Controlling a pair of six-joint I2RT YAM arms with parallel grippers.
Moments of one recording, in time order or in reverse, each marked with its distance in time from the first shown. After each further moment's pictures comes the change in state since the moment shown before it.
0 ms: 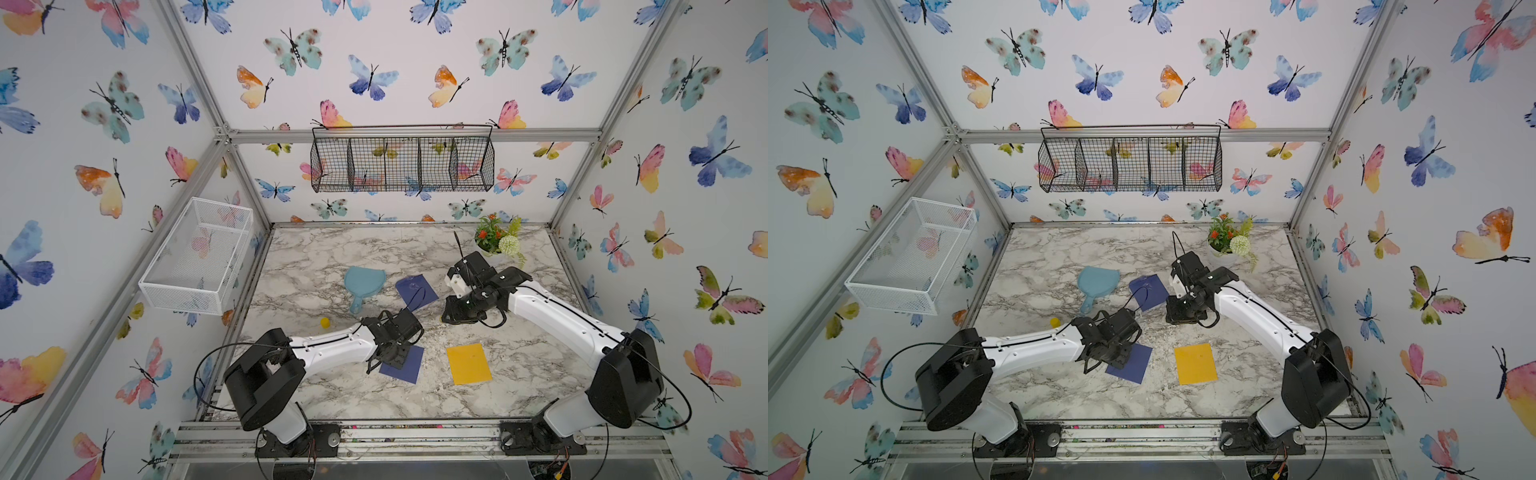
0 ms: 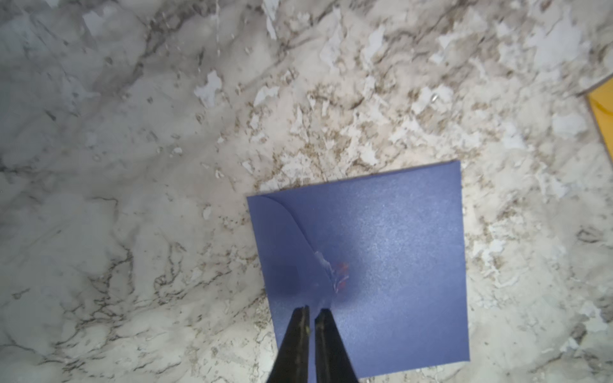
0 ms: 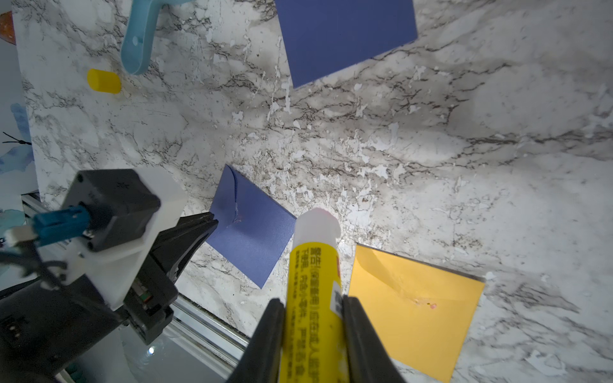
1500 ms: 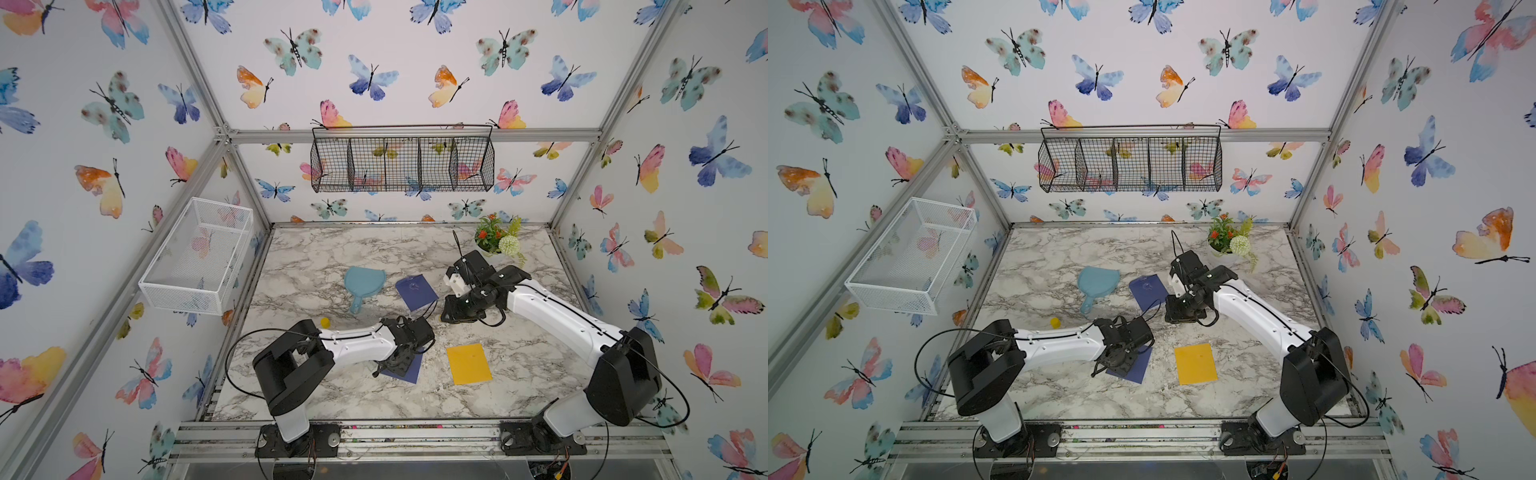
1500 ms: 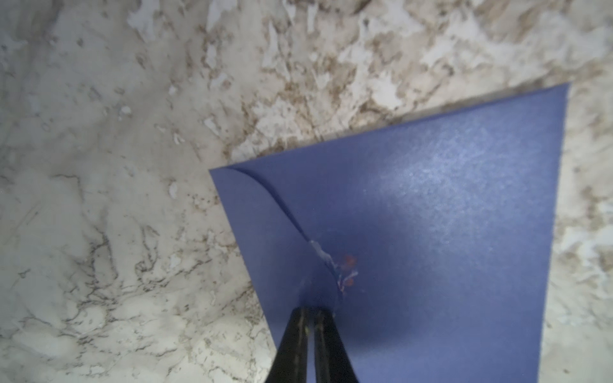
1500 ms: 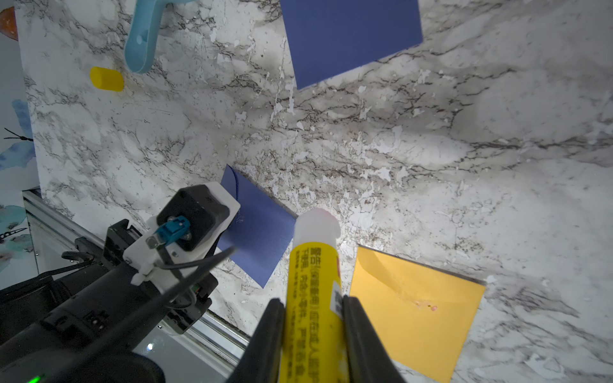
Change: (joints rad) left arm -0.069 0.193 0.110 -0.155 -0.078 -0.004; right arm 0.000 0.012 0.017 -0.008 -0.006 -0.016
